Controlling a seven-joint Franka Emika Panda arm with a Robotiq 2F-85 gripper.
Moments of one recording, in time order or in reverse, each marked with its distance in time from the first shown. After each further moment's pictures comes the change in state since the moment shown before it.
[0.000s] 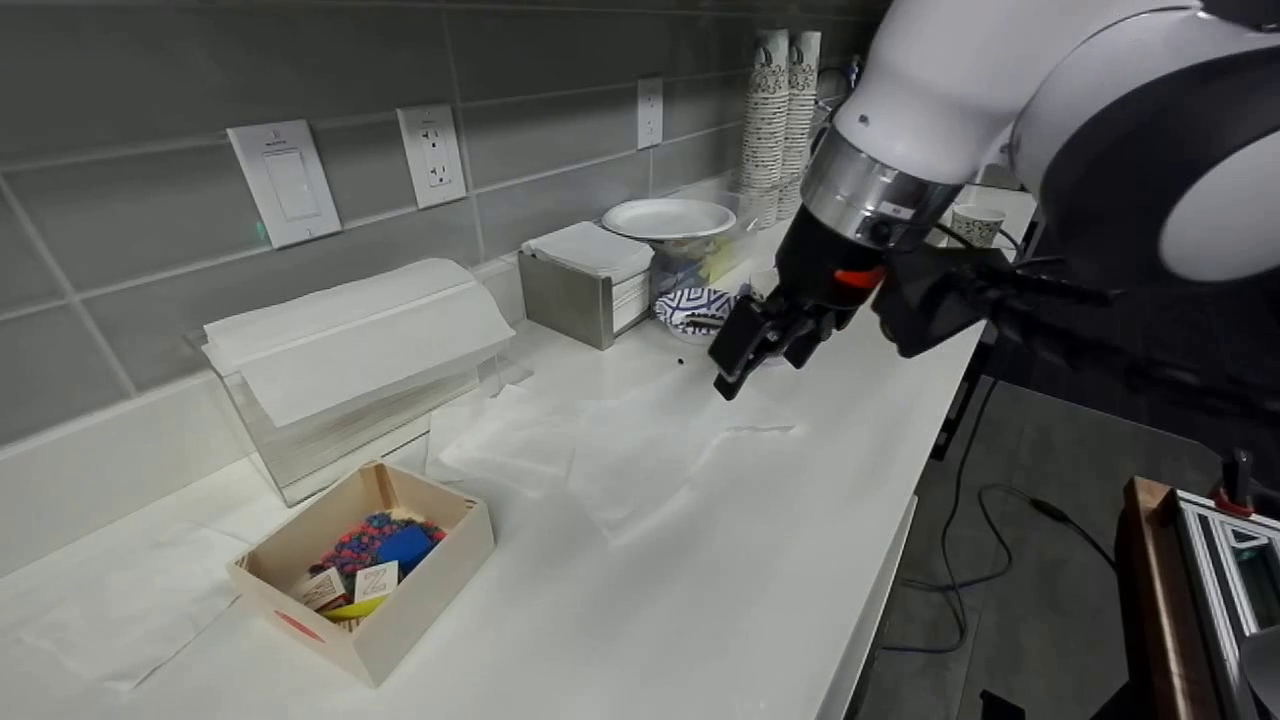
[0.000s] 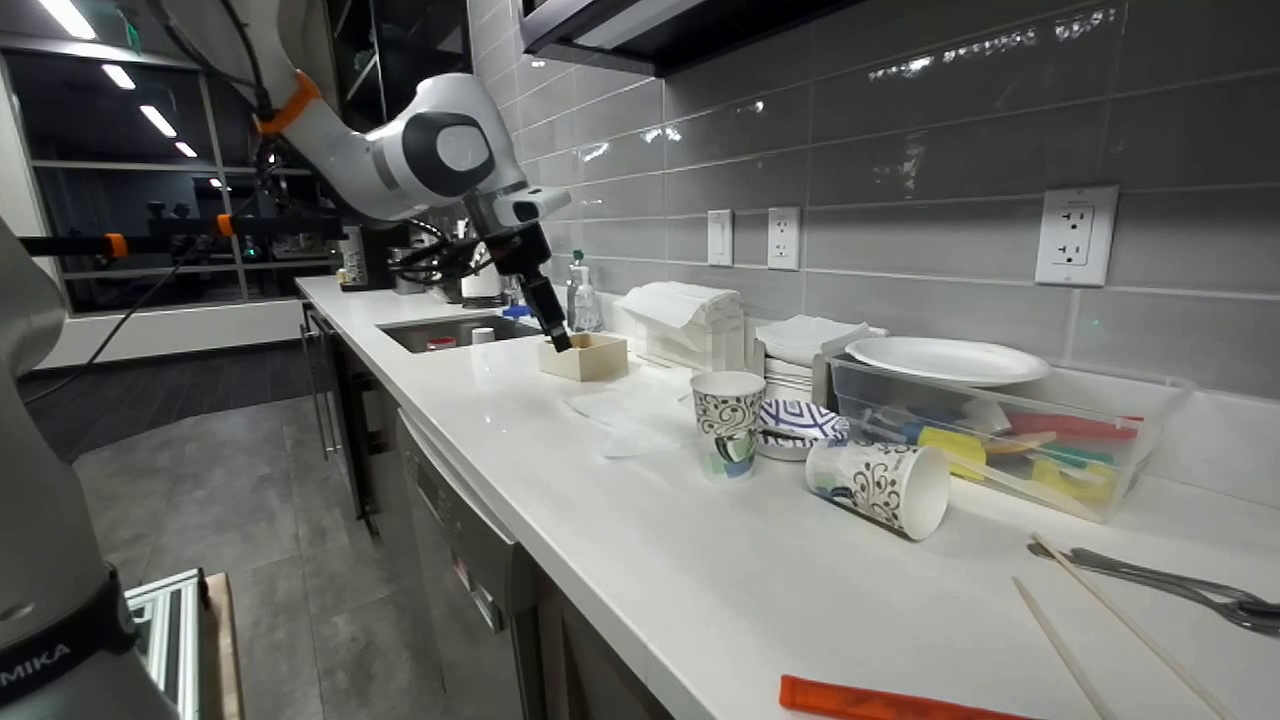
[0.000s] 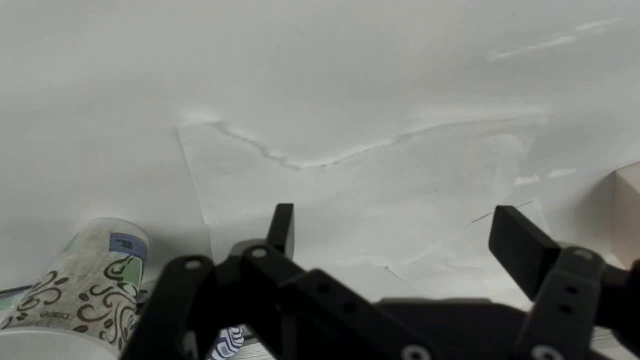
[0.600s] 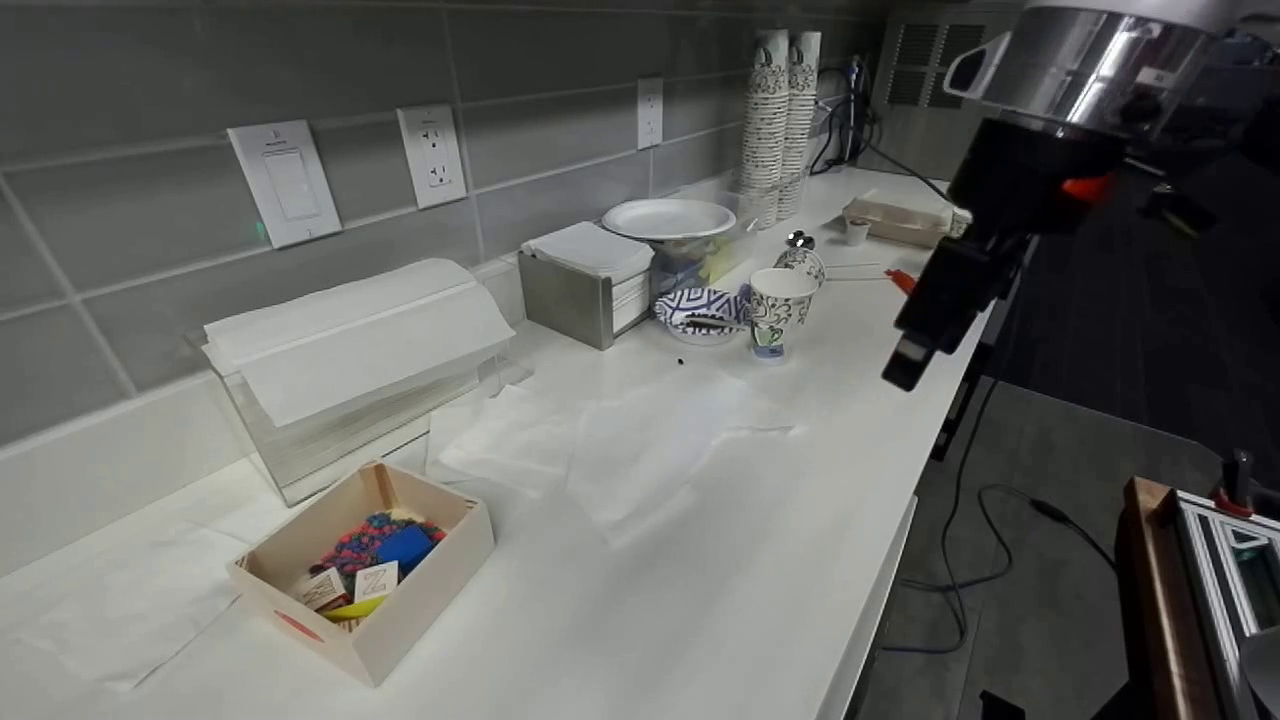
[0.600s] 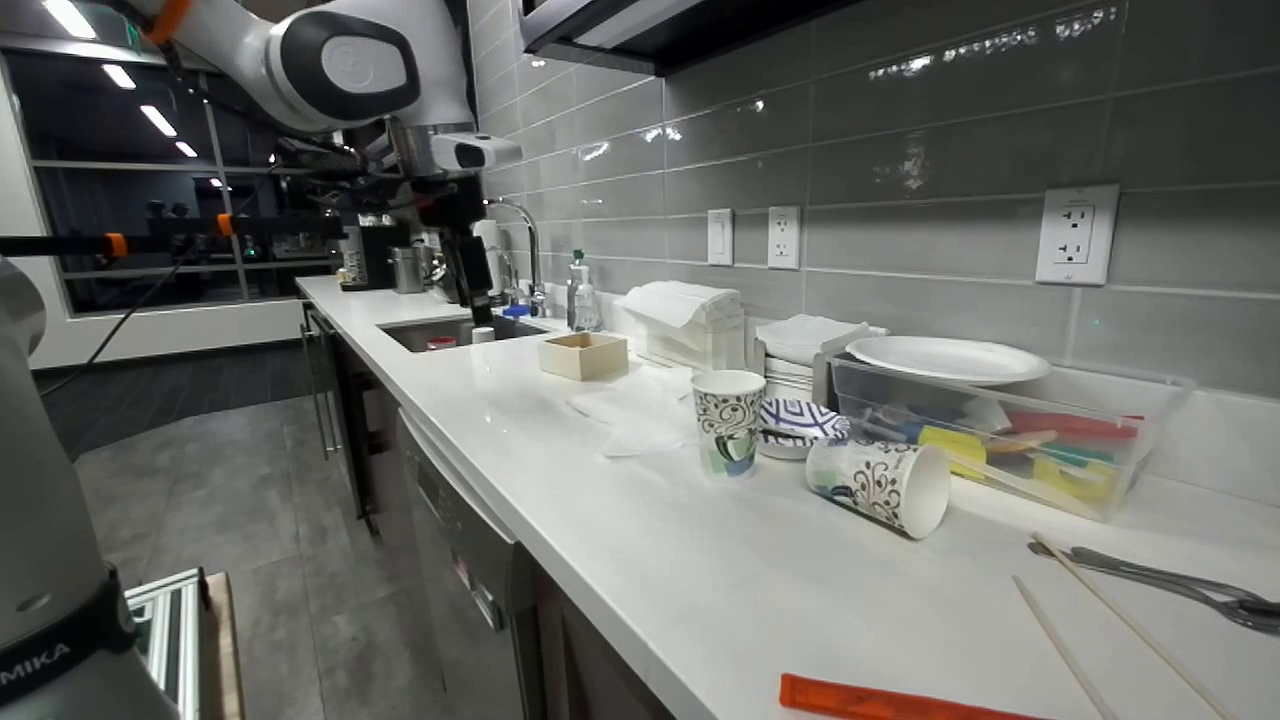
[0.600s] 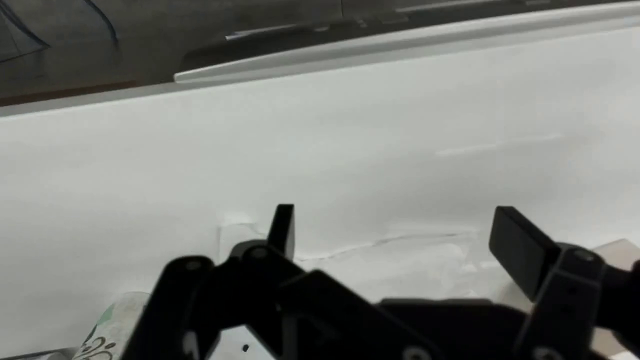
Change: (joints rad) arm 0.148 -0.388 -0.144 -0.149 0.399 -0.363 -0.429
